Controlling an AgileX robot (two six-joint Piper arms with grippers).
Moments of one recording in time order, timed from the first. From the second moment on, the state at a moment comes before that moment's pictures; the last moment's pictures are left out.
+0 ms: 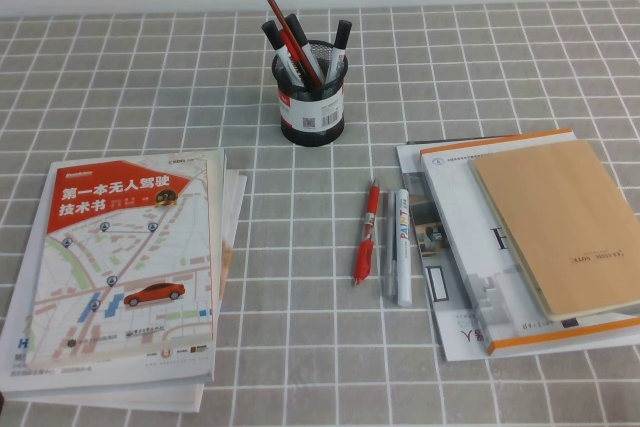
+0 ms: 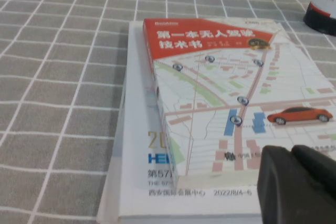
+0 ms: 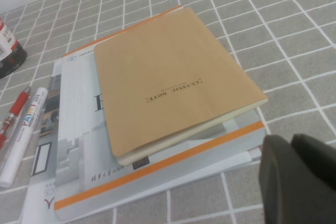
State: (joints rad) right arm -0.04 -0.01 0.03 0.24 0.38 0.11; left arm -0.08 0.00 0.03 -0.08 0.36 0.03
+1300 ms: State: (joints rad) right arm -0.04 -0.01 0.03 0.24 0.38 0.11; left arm -0.08 0.32 -0.42 -0.40 0.37 0.04
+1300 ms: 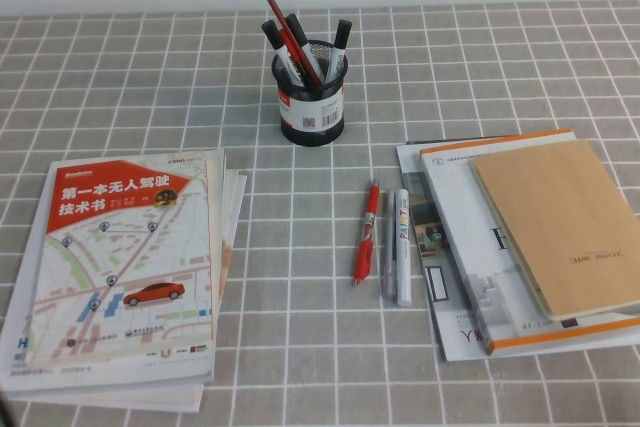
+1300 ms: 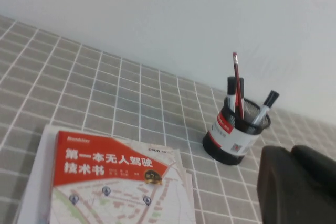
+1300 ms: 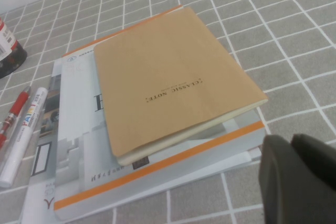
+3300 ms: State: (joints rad) right arm -0.04 -0.01 0.03 0.24 0.38 0.11; left arm -0.26 2.11 -1.60 -1.70 0.40 1.54
